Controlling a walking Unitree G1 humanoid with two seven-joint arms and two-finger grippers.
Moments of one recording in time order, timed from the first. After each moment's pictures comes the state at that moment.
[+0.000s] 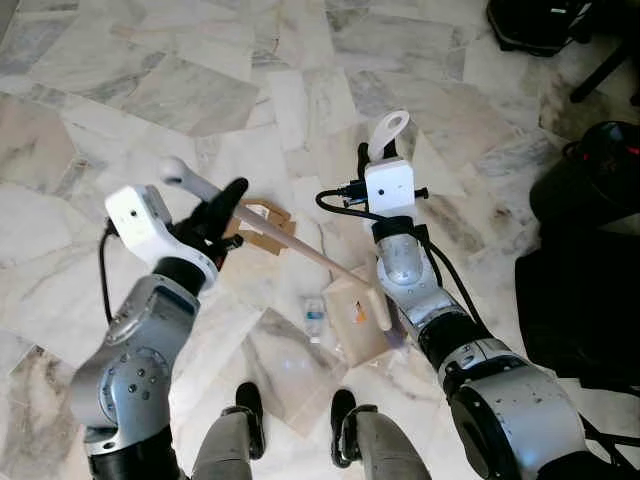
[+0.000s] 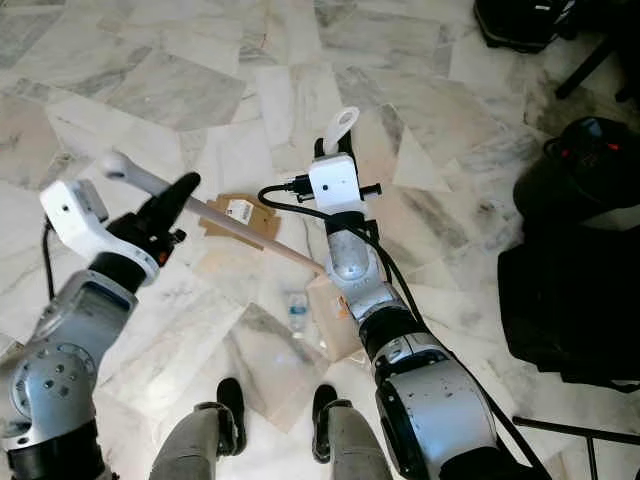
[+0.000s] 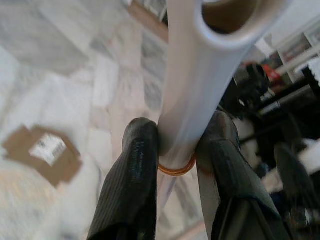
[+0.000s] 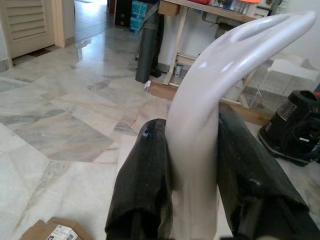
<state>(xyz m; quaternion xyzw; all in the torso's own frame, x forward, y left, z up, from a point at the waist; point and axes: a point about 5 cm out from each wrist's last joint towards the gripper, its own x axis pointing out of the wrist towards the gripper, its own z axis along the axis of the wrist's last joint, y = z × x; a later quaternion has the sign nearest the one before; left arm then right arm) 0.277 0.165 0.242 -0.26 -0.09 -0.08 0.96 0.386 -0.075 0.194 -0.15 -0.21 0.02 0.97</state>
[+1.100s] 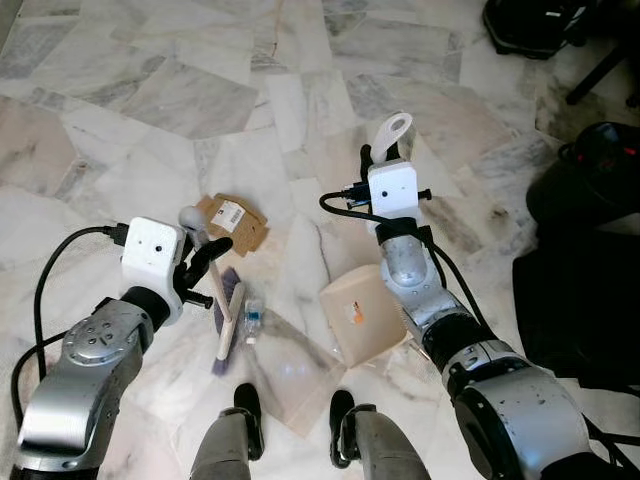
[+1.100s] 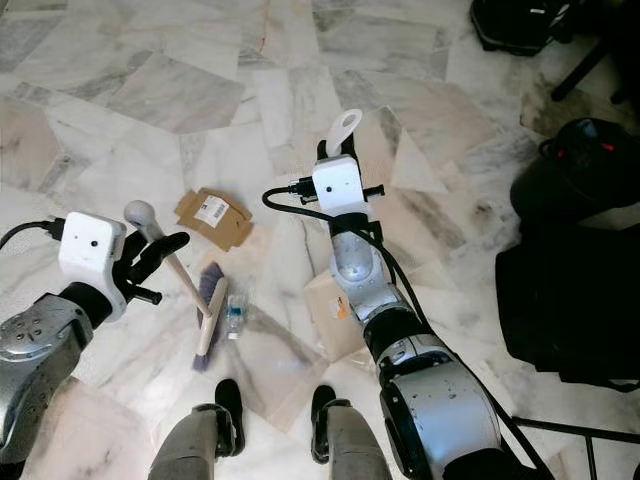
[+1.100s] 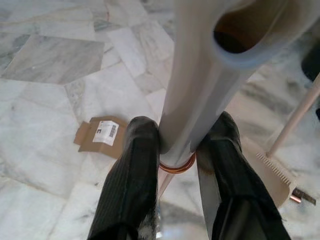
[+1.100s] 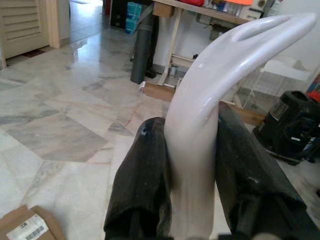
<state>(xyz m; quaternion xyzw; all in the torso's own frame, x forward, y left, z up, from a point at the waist) 0.276 0.187 0.192 0.07 0.00 -0.13 0.99 0.386 -0.087 0.192 -0.16 -0.21 0.02 0.96</state>
